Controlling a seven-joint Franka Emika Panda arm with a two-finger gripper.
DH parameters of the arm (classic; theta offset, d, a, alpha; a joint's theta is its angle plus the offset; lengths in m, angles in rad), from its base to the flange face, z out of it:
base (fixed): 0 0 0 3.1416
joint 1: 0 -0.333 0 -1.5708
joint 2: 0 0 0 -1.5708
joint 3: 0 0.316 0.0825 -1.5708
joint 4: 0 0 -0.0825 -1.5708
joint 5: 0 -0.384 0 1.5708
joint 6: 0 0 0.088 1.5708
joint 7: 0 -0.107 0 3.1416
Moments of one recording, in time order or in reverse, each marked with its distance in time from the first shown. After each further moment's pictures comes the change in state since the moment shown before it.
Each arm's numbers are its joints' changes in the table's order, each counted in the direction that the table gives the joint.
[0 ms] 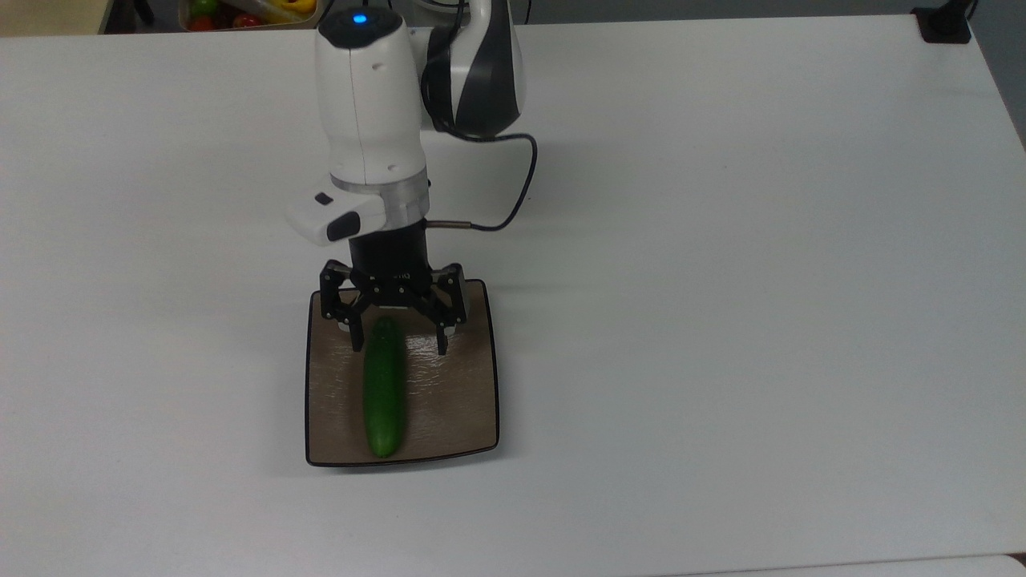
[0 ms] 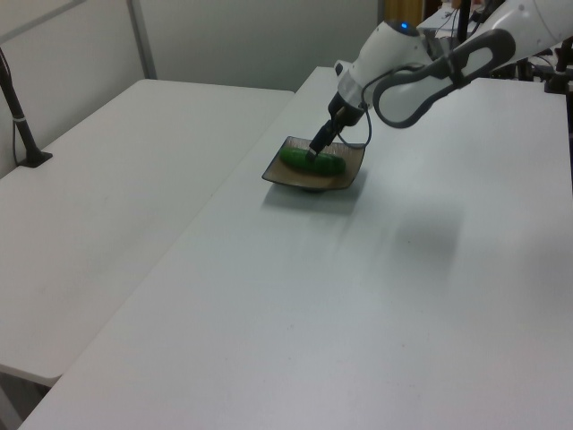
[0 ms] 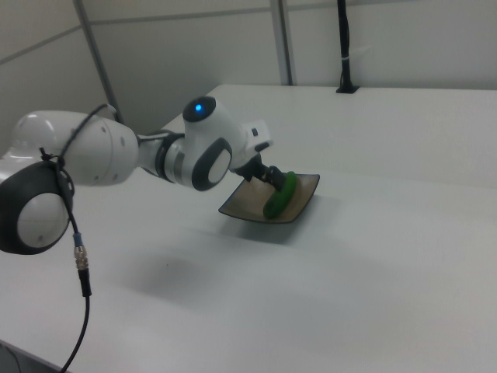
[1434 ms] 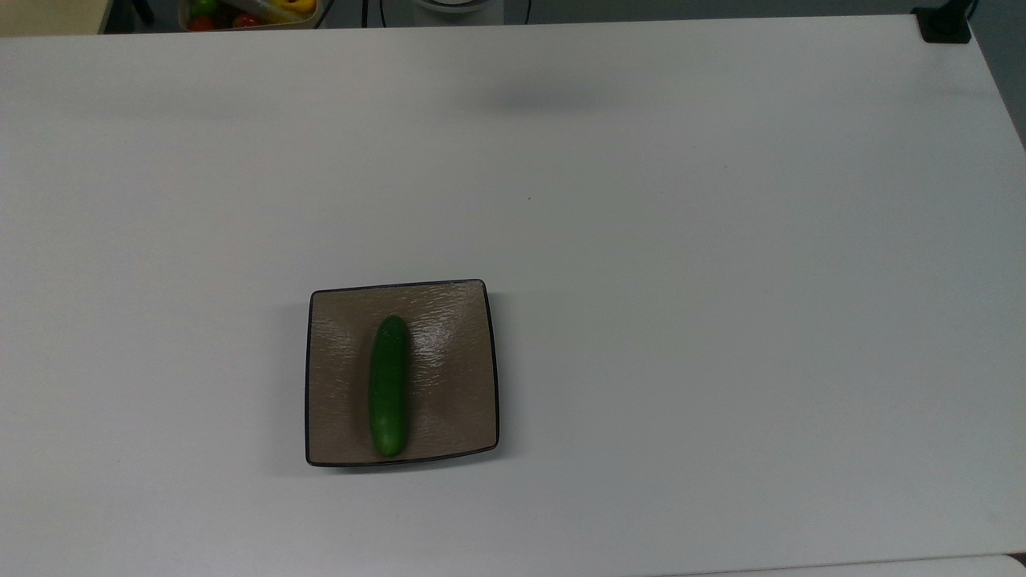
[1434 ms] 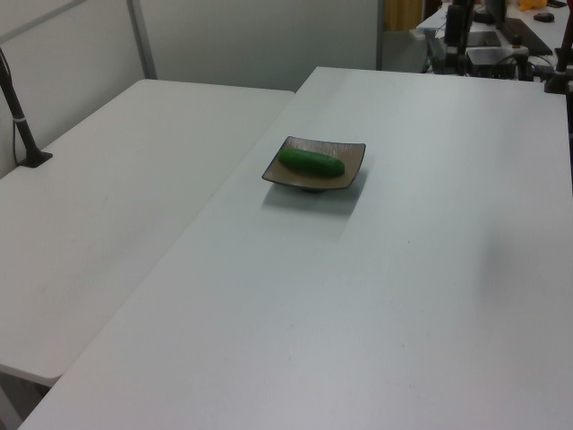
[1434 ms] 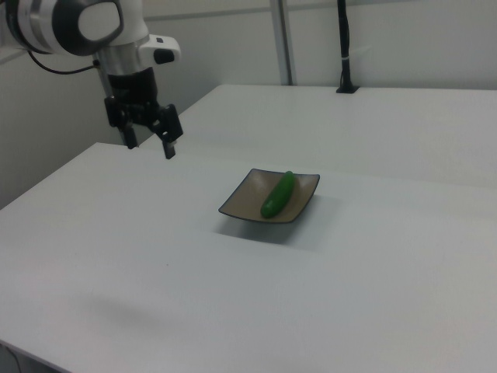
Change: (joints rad) arm -0.024 0.623 -0.004 0.012 0.003 1.163 0.001
